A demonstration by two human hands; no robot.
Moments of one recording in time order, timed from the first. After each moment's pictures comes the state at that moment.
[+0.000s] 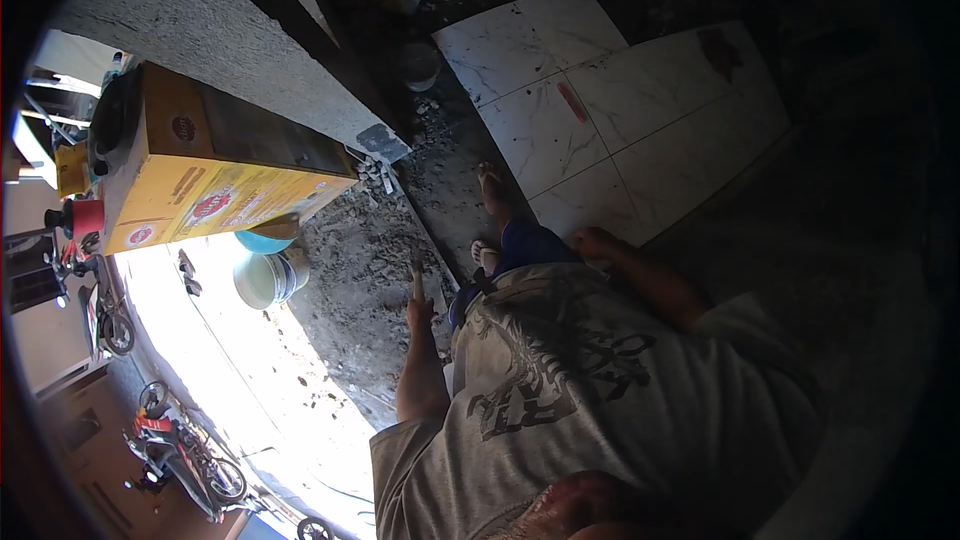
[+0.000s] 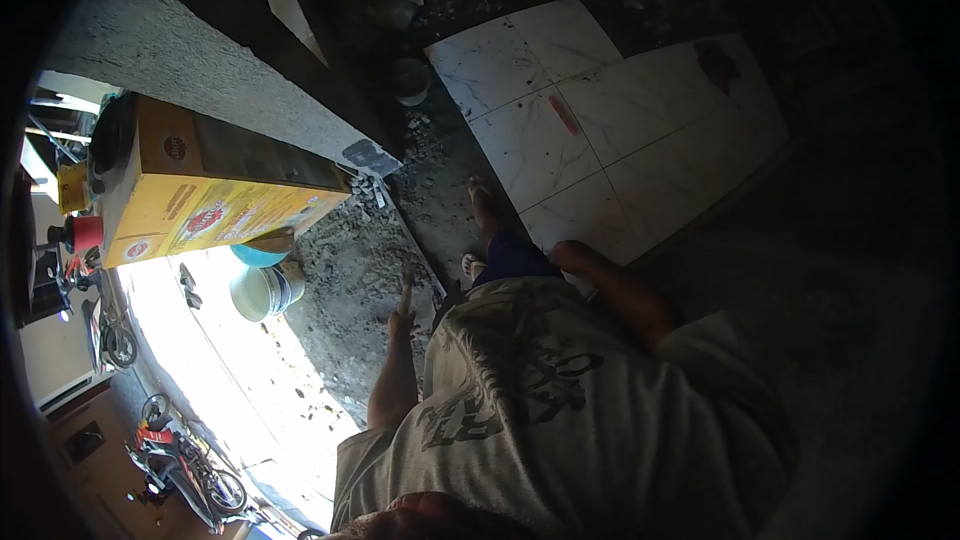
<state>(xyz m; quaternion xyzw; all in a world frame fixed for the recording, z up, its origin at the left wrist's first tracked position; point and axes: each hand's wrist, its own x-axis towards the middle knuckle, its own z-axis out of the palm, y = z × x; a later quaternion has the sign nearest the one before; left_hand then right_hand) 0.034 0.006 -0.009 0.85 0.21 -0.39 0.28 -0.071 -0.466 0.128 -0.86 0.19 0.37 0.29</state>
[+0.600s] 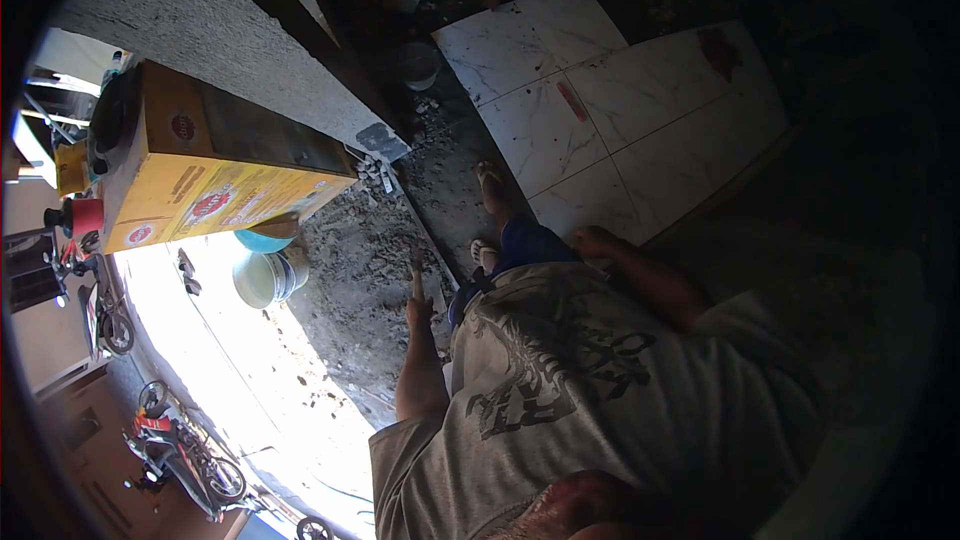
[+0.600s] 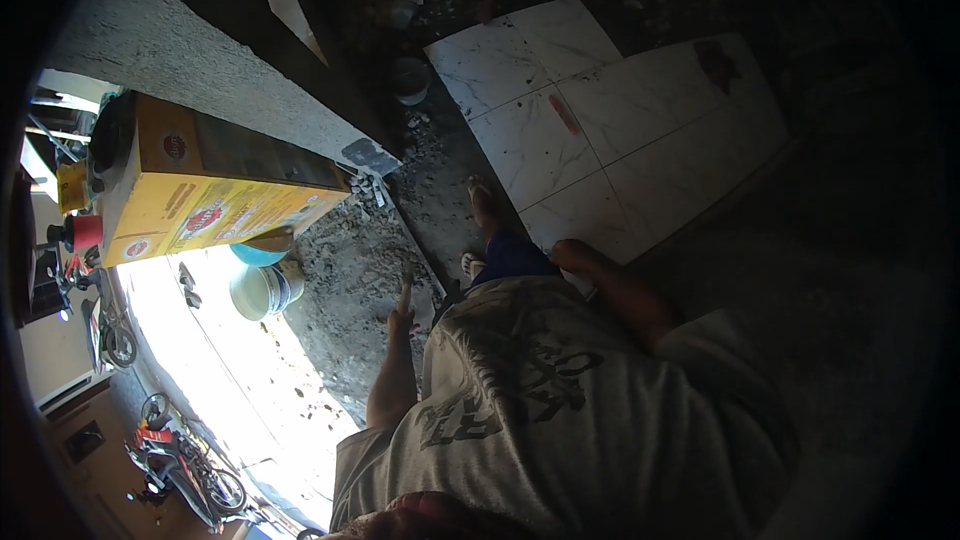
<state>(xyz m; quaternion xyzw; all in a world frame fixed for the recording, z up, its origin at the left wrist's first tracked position) 0.033 0.012 -0.023 0.85 0.23 -0.39 0.26 -0.075 -0.469 0.118 -0.86 0.20 0.37 0.29</state>
